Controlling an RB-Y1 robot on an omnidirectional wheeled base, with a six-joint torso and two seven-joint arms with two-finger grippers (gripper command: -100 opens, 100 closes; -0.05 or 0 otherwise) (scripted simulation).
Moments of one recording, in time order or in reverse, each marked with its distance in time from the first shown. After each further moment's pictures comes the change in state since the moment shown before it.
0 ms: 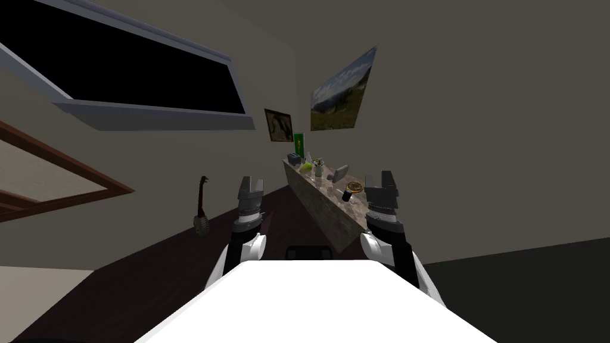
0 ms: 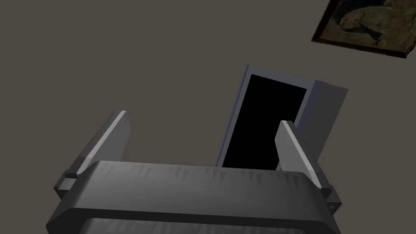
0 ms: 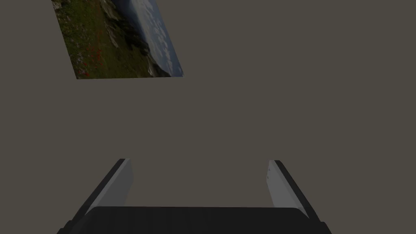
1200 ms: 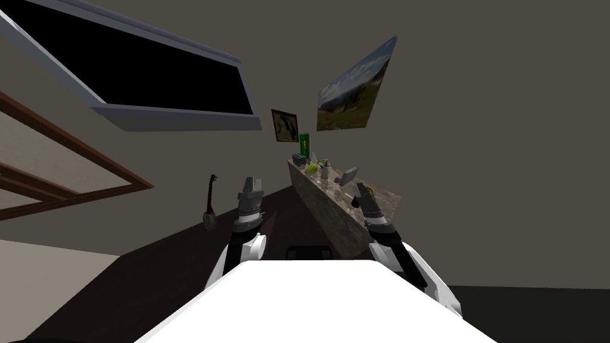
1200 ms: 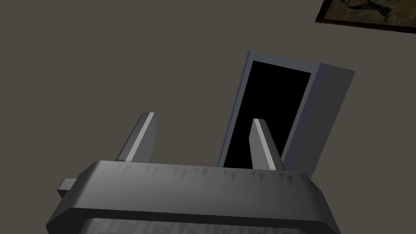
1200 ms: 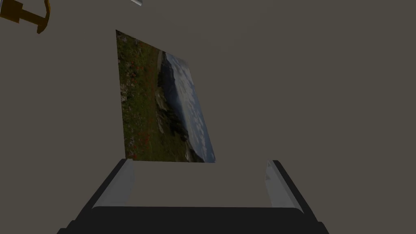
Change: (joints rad) left arm 0.000 0.000 0.000 0.000 0.000 0.000 0.000; right arm 0.025 -0.312 0.036 0.188 0.009 -0.014 0.004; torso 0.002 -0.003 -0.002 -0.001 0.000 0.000
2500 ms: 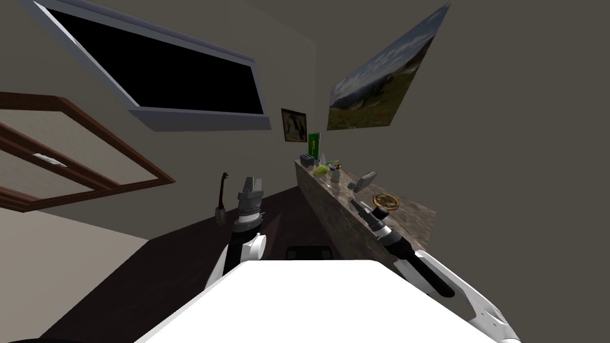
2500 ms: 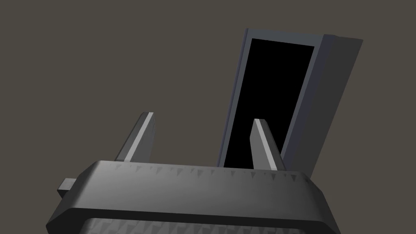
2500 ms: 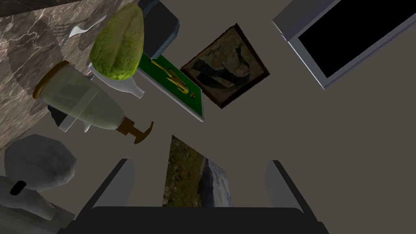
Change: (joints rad) left arm 0.000 0.000 0.000 0.000 0.000 0.000 0.000; right arm 0.047 -0.384 0.067 0.279 0.013 -0.036 -0.001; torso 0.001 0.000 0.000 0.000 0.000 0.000
